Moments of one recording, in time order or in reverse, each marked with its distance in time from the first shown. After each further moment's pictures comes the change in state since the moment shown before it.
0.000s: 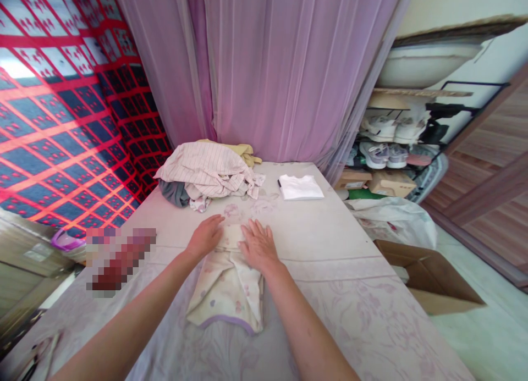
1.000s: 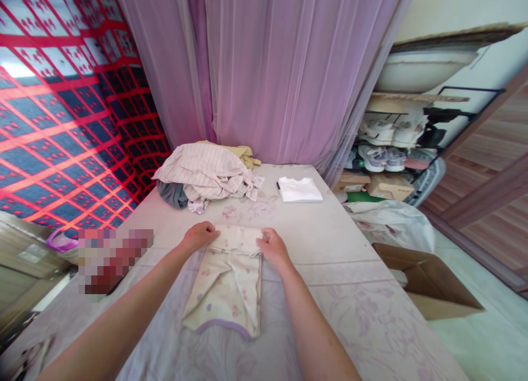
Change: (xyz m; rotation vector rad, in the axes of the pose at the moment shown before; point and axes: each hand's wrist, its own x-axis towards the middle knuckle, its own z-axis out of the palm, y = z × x) left_hand 0.013 -0.003 -0.018 -0.157 -0.080 -0.361; right_hand 0.002 0.036 -0.002 0.875 0.031 0.579
